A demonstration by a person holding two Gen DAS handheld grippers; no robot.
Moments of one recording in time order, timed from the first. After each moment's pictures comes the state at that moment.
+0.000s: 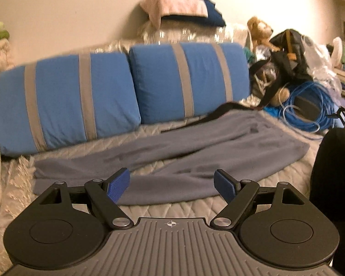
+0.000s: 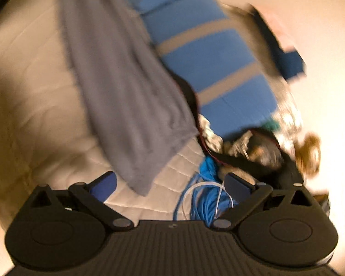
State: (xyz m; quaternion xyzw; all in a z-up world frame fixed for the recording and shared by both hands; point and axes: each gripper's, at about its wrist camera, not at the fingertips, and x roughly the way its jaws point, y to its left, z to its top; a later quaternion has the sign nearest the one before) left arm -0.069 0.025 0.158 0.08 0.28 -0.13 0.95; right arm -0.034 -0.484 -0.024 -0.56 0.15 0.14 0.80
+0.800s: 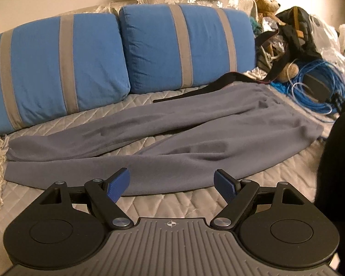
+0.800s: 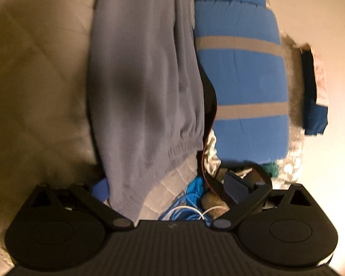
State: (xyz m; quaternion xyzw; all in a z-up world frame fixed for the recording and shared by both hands) left arm -0.003 0.018 0.094 0.08 0.33 -0.13 0.93; right arm 0.029 -0.455 -0.066 -0.69 0.14 0.13 0.70
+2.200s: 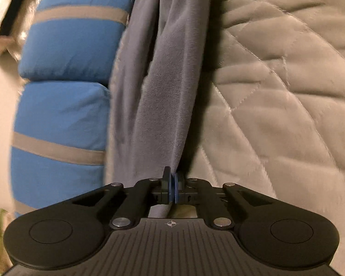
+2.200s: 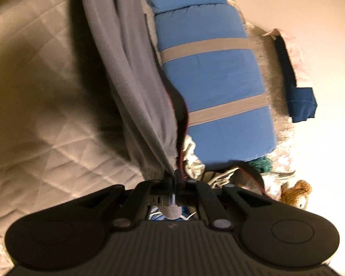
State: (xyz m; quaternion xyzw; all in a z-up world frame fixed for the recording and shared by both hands) left arm 0.039 -0.019 -0.044 0.65 0.31 -0.09 0.69; right arm 0.035 -0.464 0.018 -0.62 0.15 0.16 0.75
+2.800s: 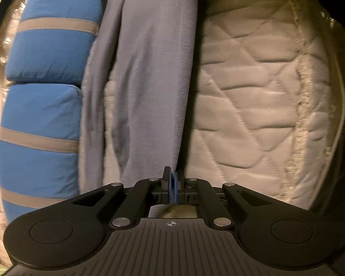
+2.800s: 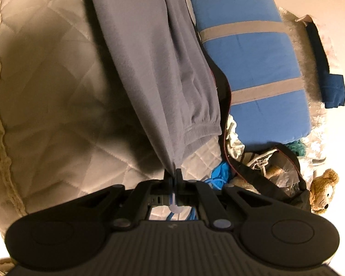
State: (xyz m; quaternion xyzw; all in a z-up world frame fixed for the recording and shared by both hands) left arm -0.067 -0.032 -0.017 0.62 0.37 -0.15 0.67; right arm 0.018 -0.480 -0.035 -0.62 0.22 0.18 0.73
